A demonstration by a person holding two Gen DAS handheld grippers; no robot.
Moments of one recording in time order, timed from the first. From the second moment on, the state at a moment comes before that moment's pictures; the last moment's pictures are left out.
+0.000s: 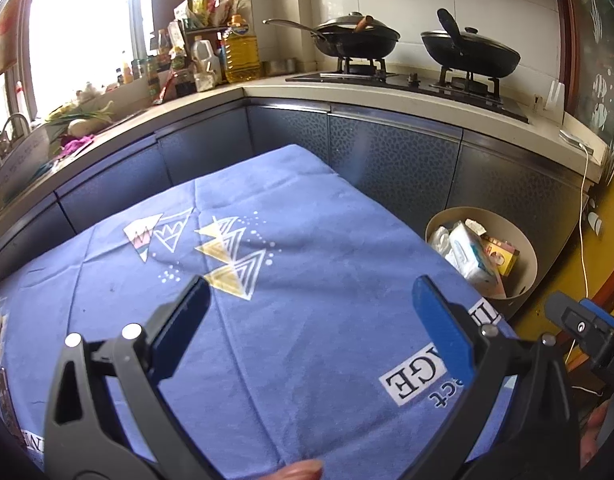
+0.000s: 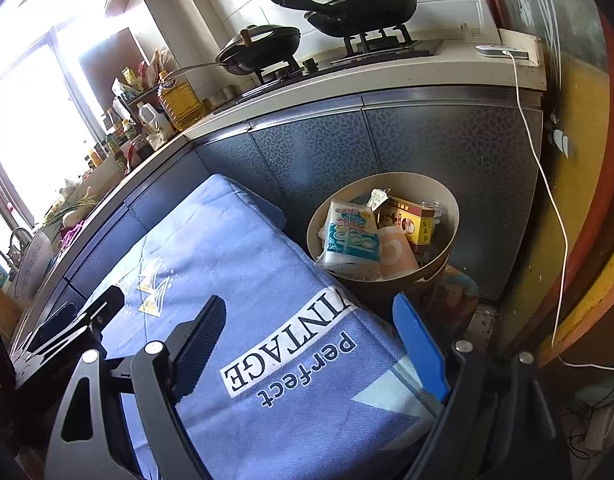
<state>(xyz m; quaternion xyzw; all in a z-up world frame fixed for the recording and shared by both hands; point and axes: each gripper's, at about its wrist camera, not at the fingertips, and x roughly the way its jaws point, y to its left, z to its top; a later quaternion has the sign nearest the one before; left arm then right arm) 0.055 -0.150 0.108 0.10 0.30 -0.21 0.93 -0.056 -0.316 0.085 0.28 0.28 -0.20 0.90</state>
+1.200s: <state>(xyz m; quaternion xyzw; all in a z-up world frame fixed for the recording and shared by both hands) 0.044 -0.157 0.115 0.11 0.30 -0.19 0.93 -0.061 -0.322 0.092 0.25 0.28 -0.20 0.90</state>
